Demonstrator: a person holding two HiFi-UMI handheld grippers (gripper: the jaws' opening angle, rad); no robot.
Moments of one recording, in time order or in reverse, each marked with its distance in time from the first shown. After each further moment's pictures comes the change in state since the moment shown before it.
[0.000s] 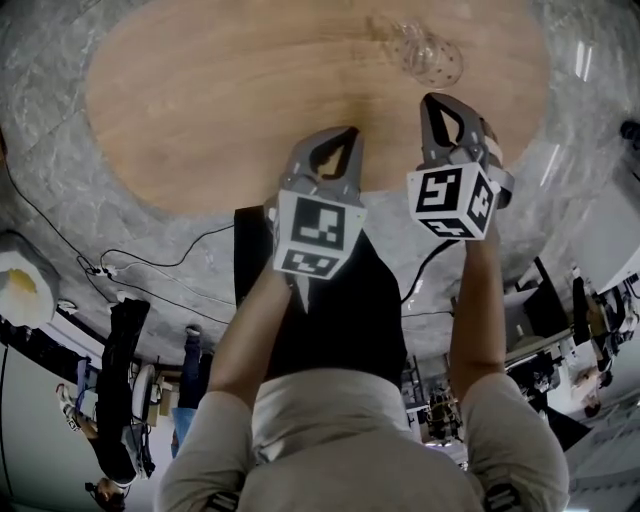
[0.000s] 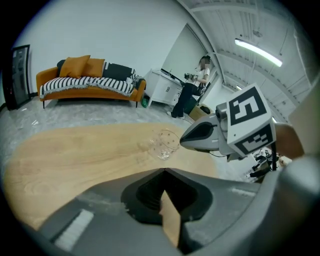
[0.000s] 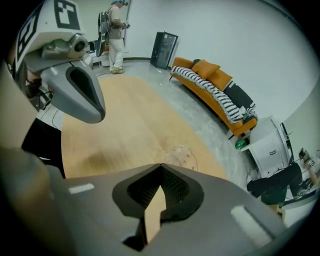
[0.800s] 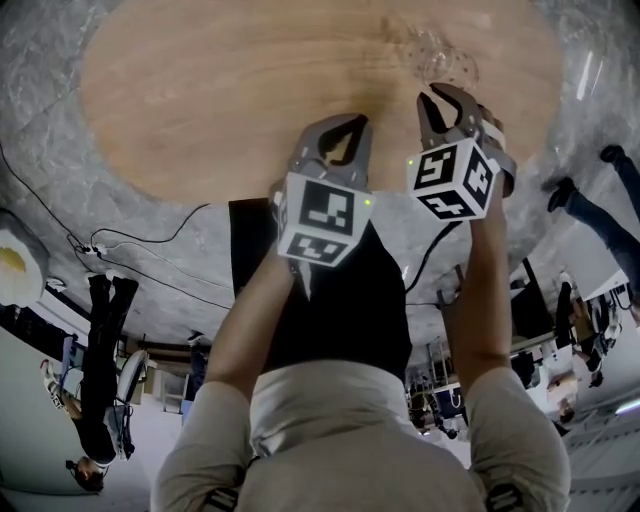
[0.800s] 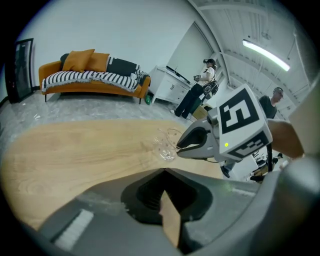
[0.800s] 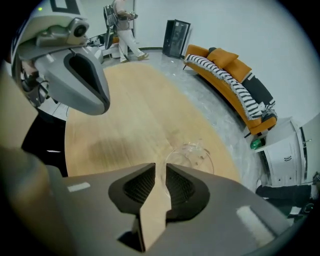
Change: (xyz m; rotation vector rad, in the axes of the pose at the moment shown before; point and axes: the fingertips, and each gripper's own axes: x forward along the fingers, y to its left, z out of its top) left arm 0.022 0.014 0.003 -0.078 0.028 0.011; right arm 0.042 0.005 -0.006 -0.090 0.114 0.146
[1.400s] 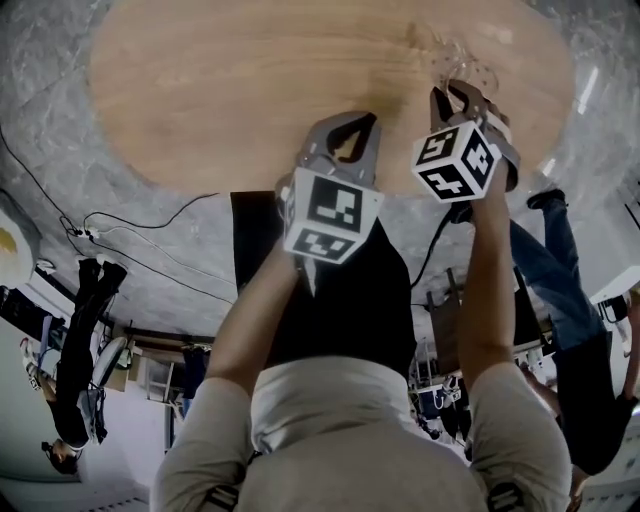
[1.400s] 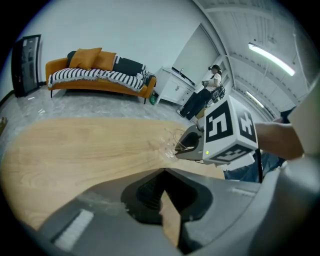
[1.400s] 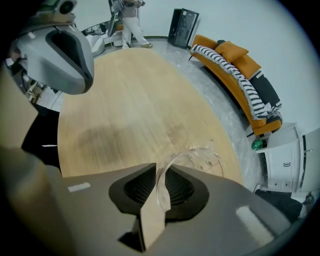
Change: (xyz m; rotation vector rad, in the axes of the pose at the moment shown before) left arm -0.015 0.024 0.009 -0.034 -0.021 0.019; right arm 0.029 -0.006 0.011 -0.058 0.112 0.005
